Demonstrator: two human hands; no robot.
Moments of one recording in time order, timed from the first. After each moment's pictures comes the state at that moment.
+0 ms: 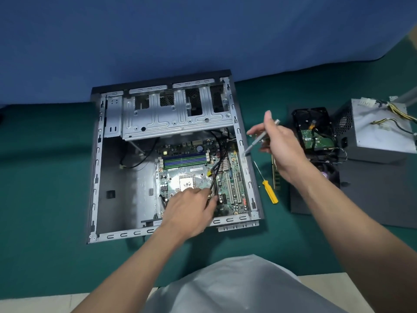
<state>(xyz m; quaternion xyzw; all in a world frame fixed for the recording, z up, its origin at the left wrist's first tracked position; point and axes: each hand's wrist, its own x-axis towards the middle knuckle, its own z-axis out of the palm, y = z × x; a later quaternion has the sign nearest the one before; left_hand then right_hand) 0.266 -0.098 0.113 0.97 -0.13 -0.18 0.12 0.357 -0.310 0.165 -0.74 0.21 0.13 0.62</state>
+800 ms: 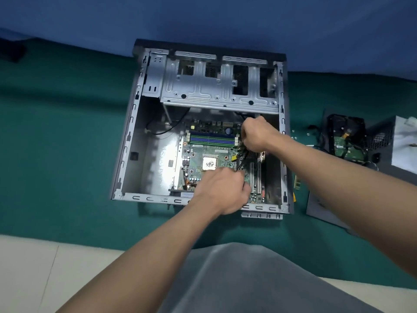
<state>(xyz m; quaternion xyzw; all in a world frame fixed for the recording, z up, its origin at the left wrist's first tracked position) 0.272 -0.102 0.105 0.96 -0.13 -0.17 0.17 0.408 -0.210 0.111 -0.95 -0.13 0.29 0.07</state>
